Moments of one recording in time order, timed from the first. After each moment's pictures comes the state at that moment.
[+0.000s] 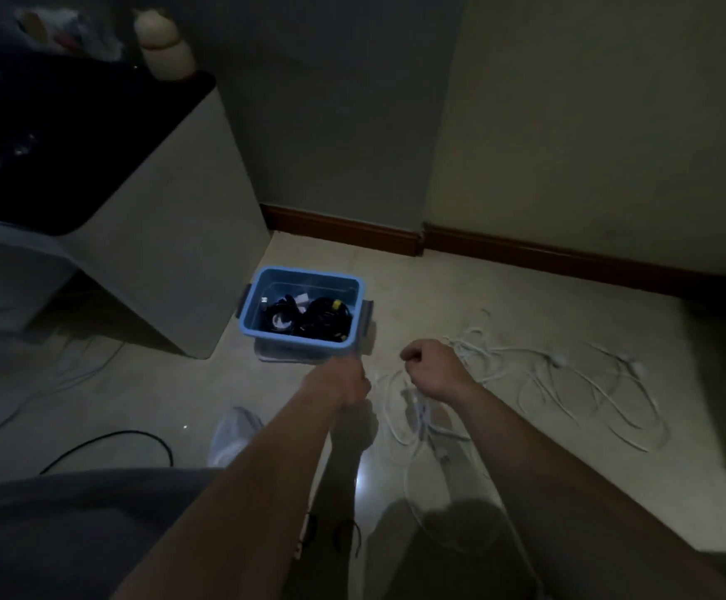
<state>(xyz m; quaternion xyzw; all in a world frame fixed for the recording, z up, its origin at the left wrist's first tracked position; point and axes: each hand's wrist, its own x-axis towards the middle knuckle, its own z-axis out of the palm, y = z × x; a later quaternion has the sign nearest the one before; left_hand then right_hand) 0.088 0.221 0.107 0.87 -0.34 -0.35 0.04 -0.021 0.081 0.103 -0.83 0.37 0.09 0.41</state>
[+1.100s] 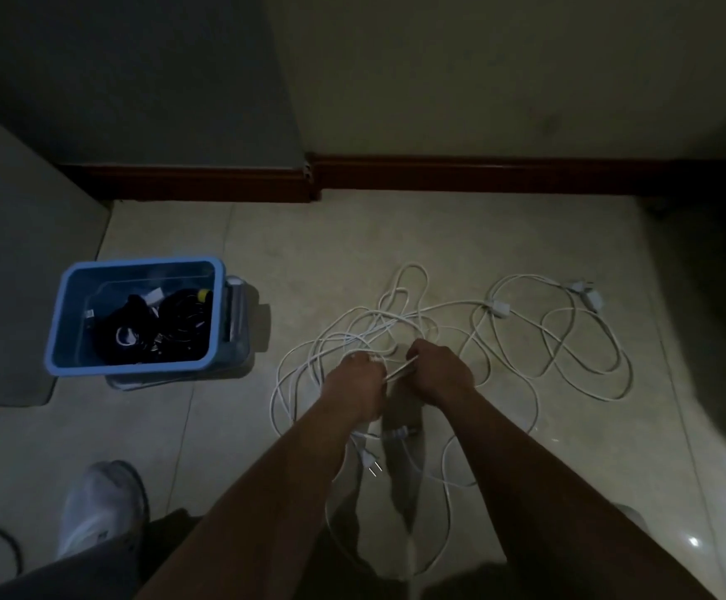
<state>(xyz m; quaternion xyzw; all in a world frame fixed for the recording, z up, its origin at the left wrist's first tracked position) 0.003 0.049 -0.053 0.80 -0.50 -0.33 -0.05 -0.108 -0.052 -0.056 -0.79 0.48 0.19 0.32</state>
